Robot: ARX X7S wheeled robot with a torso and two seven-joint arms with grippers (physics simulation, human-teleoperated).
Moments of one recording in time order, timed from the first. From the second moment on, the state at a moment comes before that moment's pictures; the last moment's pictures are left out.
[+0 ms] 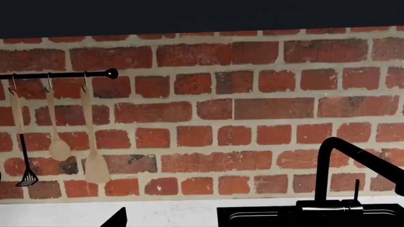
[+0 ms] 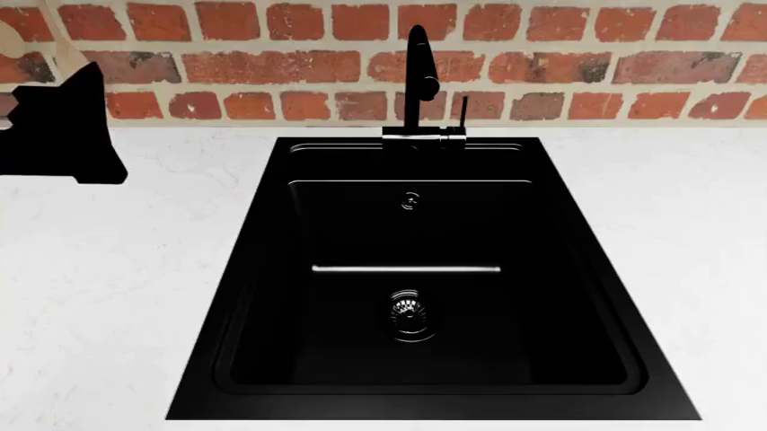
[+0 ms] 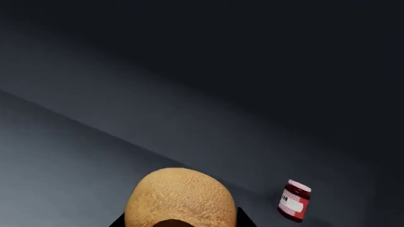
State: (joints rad) left arm -0.97 -0.96 -0.10 0.63 -1.82 -1.06 -1.01; right arm 2.21 0.31 -0.93 0.58 0.87 0.90 0.21
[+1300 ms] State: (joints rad) left arm -0.97 -0.97 -0.09 0.63 -1.80 -1.04 -1.00; right arm 2.17 0.40 -0.79 0.24 0.96 0.95 0.32
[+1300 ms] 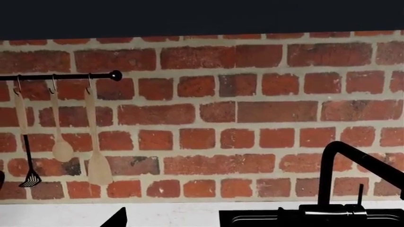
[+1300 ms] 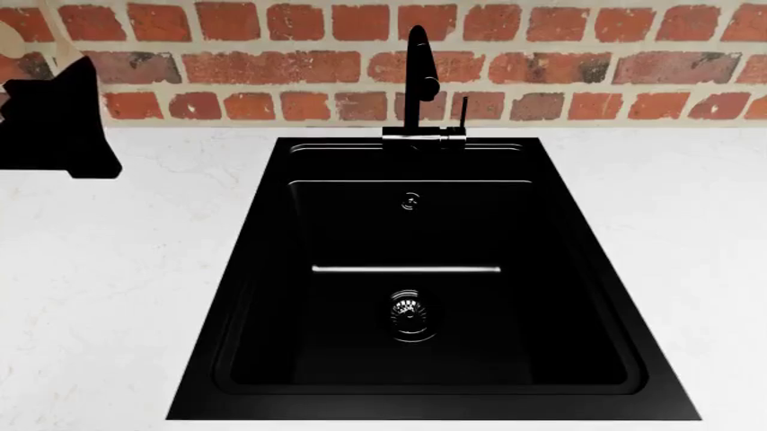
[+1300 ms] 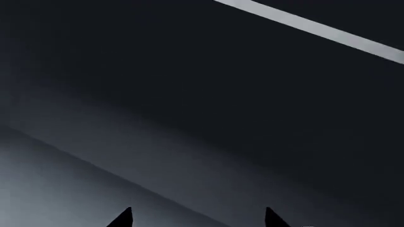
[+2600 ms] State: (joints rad) left arm -0.97 -0.97 -0.06 0.61 -1.76 -1.02 -0.97; right arm 1.93 0.61 -0.52 -0.34 1.61 1.23 0.95
